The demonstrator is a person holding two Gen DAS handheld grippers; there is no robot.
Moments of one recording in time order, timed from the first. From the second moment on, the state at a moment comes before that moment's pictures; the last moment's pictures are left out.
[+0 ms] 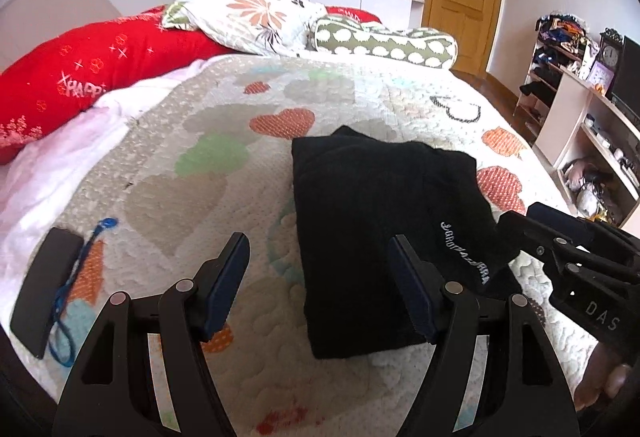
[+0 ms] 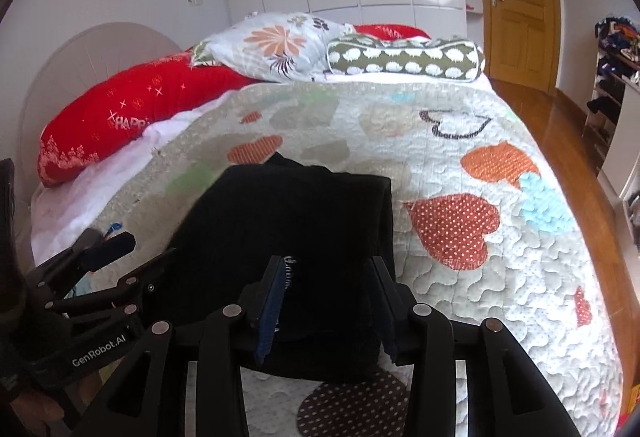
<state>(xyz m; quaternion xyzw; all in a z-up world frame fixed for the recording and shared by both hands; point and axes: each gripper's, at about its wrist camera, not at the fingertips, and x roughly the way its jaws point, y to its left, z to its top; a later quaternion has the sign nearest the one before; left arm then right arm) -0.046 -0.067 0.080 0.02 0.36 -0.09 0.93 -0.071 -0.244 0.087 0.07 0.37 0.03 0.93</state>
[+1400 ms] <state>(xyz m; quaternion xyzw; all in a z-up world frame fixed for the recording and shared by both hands) -0.112 -0.045 0.120 0.01 0.30 -0.07 0.95 -0.127 -0.229 0.118 0.07 0.34 0.02 0.94</state>
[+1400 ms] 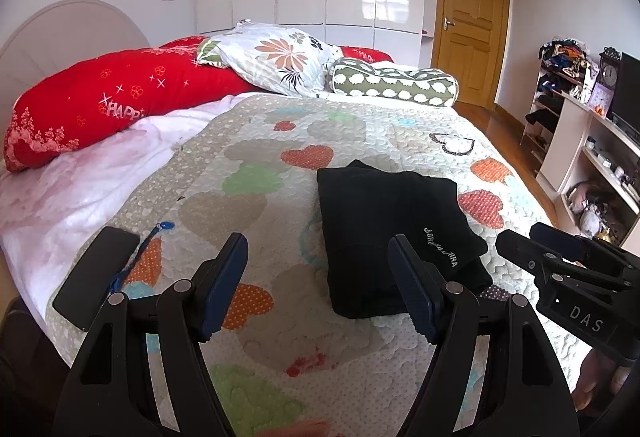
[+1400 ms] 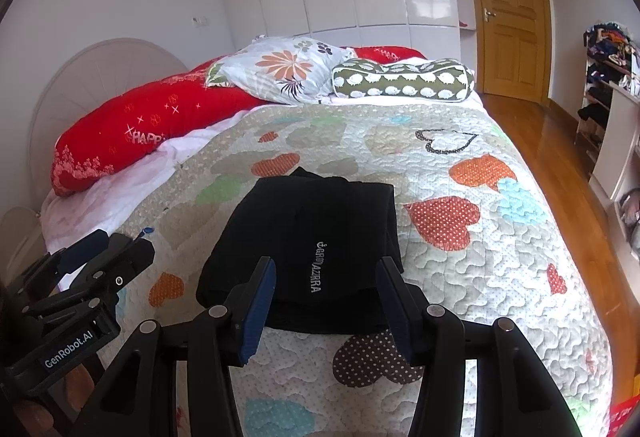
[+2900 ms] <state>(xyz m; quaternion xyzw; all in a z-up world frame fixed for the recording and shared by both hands) -0.113 -0.051 0.113 0.02 0.31 -0.07 0.95 -0.126 -0.234 0.110 0.07 0.36 0.03 0.93</state>
